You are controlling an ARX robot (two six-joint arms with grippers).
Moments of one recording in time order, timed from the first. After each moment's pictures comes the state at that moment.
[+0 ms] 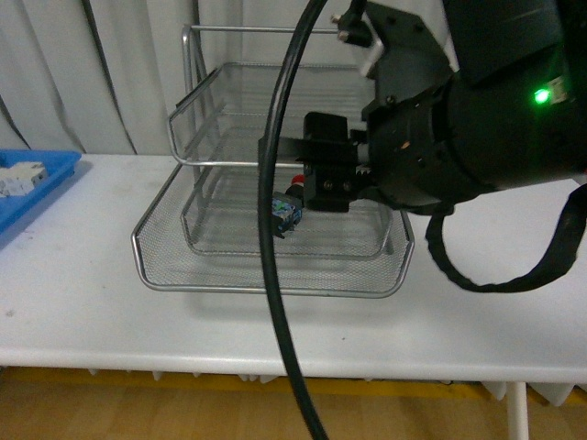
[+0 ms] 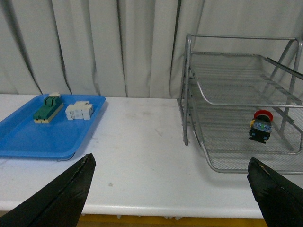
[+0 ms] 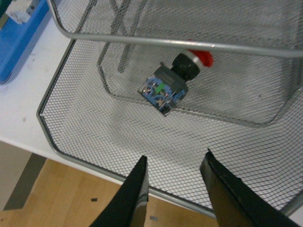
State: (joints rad) left arm 0.00 0.01 0.01 0.00 0.00 0.00; right arm 0.49 1.77 1.05 0.11 0.00 0.29
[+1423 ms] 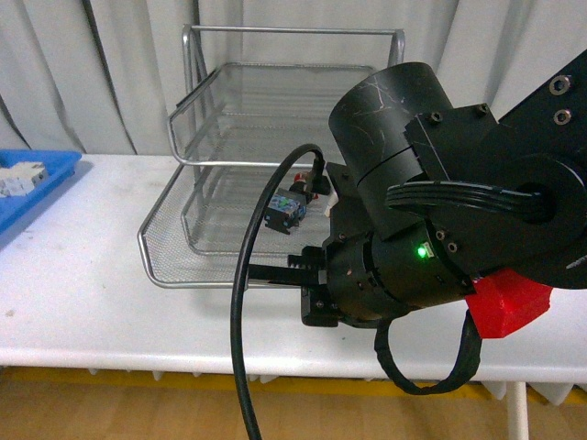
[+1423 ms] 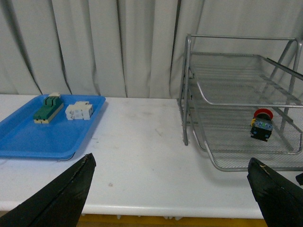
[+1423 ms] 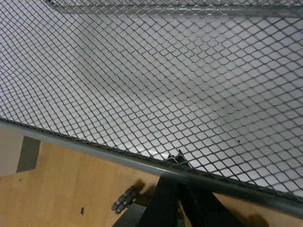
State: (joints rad) left arm 0.00 0.01 0.01 0.00 0.00 0.00; right arm 0.51 2.02 1.10 0.04 -0.06 0.41
